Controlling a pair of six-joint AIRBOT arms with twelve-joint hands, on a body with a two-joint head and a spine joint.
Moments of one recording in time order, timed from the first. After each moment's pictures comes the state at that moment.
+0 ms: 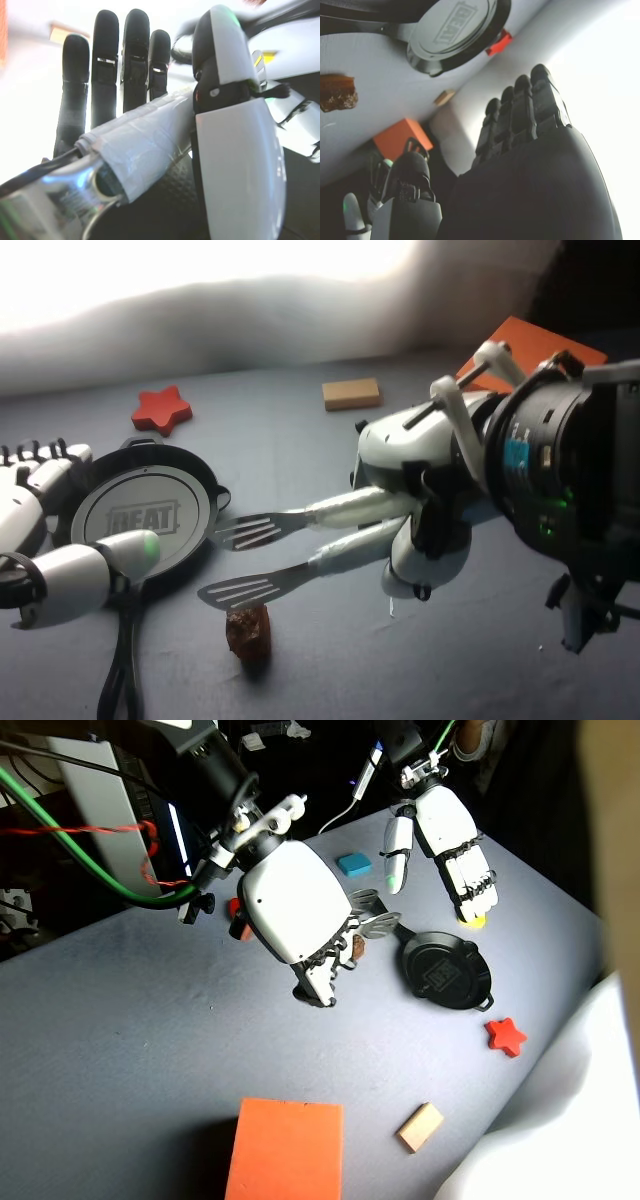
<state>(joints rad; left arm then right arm) 0.81 -0.70 0.55 -1.10 -1.01 1.54 -0.05 -1.25 0.77 -0.92 -0.89 0.26</state>
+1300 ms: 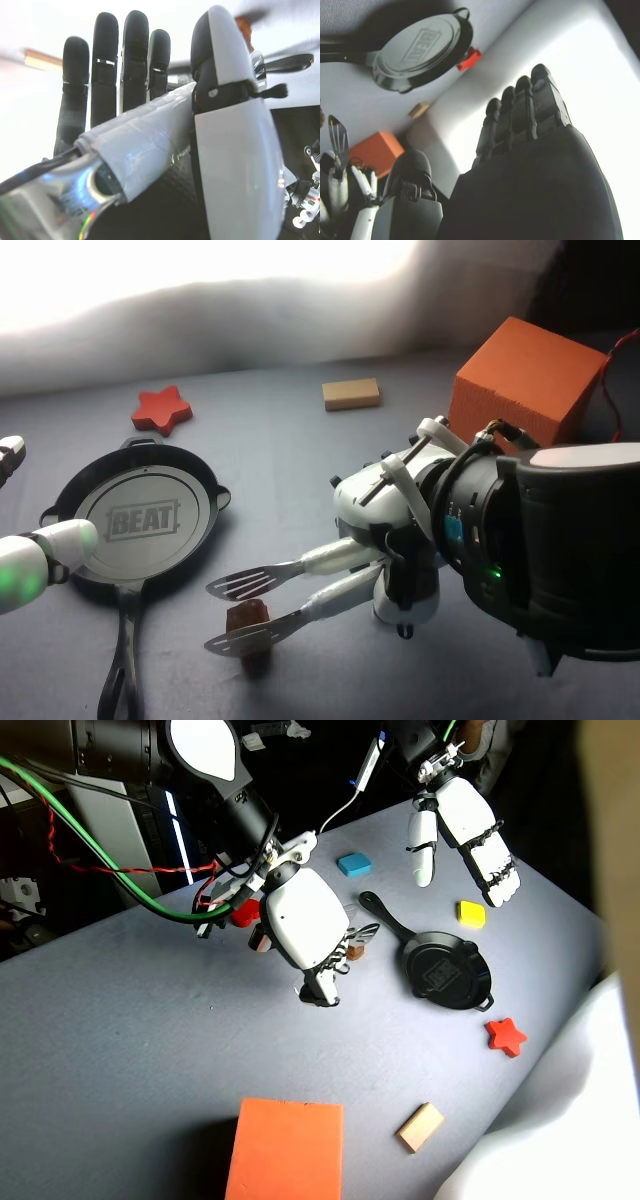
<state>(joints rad) 0.89 -0.64 0.57 -1.09 -1.04 1.48 -0.17 -1.37 0.84 -1.03 -0.89 0.28</state>
